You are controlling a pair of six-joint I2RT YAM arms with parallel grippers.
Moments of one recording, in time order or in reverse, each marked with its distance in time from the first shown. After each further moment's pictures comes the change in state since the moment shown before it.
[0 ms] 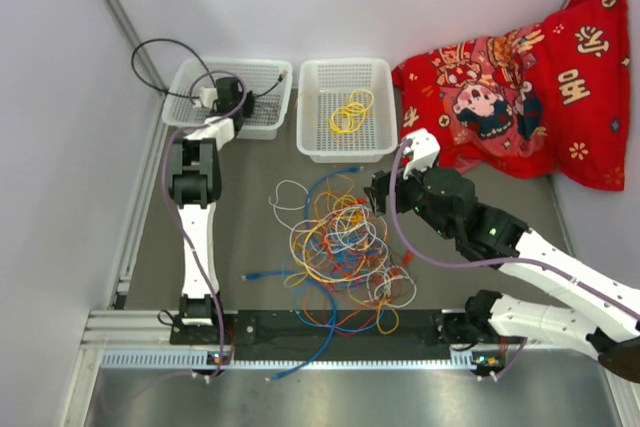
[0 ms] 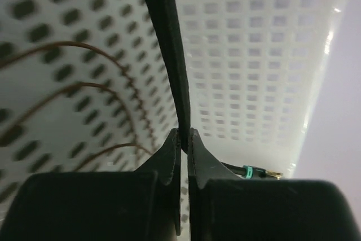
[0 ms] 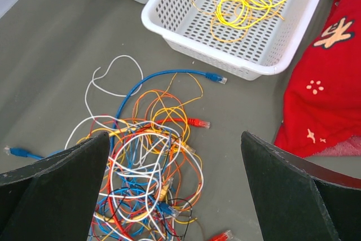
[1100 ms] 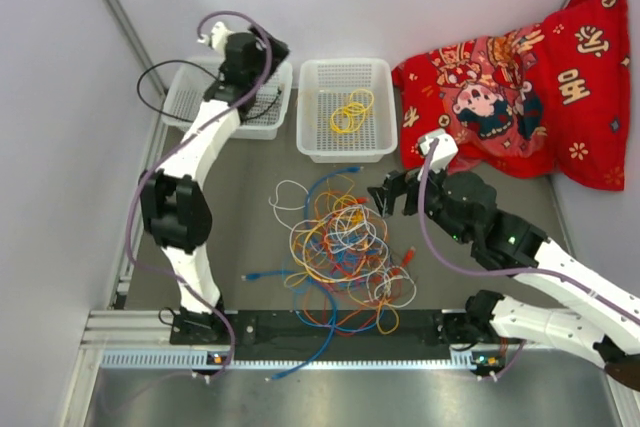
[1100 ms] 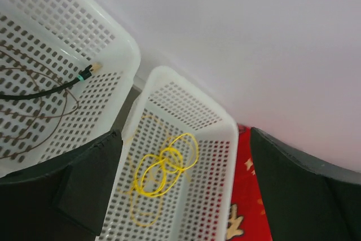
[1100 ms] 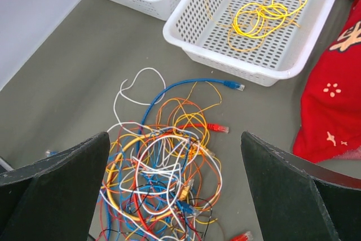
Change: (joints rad) left arm -0.186 -0.569 -0.113 -0.309 -0.106 0.437; right arm -0.002 -0.087 -0.002 -0.008 -0.043 0.066
